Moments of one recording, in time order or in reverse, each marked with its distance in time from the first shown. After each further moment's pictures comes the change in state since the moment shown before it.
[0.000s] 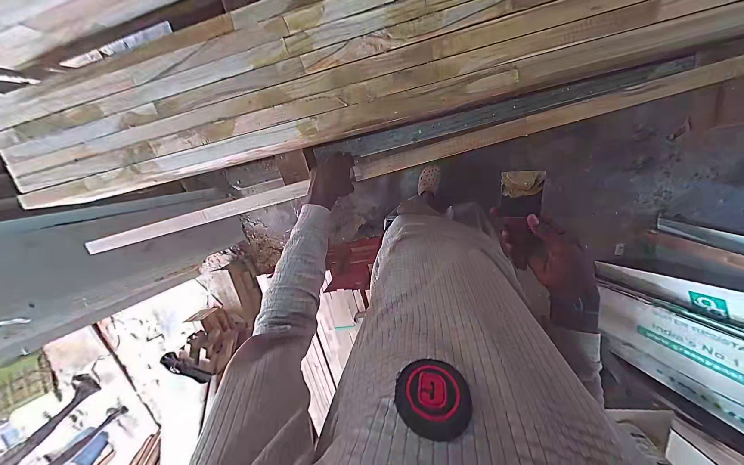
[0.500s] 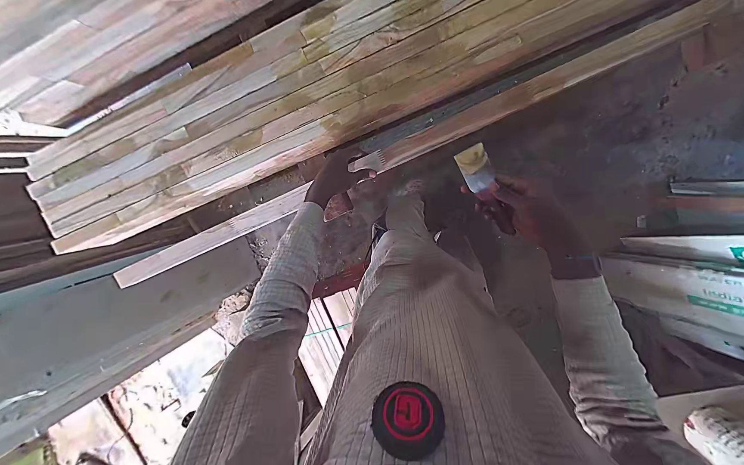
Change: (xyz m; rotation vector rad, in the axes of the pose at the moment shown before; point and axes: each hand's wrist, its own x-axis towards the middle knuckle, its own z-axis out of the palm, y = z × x) left_hand 0.017 -0.078 0.005 -0.395 0.163 0.520; right_hand 0.006 0.038 0.093 -0.353 -0.130 -0.083
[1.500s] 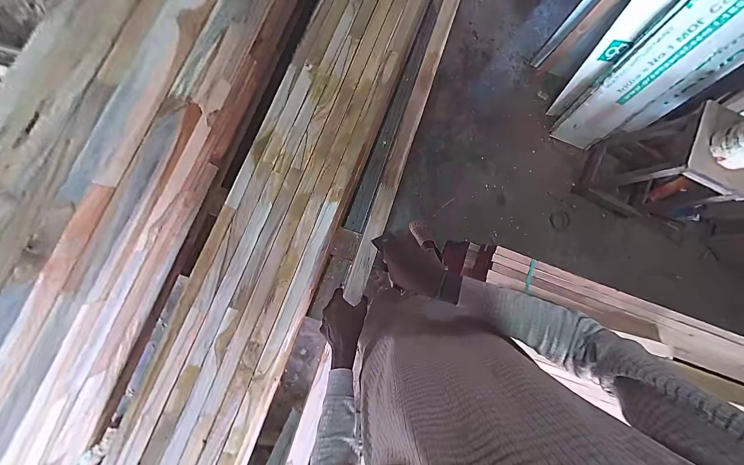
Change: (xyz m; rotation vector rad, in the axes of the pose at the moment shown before) left_hand -0.142 -0.123 -0.067 0.564 -0.089 -0.303; right_hand 0.103 0.019 0.354 -0.892 0.320 0.368
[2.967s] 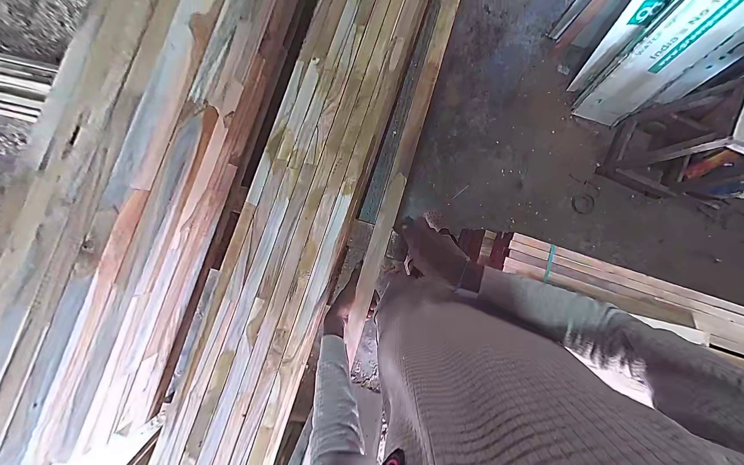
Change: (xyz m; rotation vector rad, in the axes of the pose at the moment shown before) left_hand 0.046 -0.029 -0.026 -0.990 -0.929 -0.231; right_hand 0.005 0.026 0.024 0.073 0.281 0.053
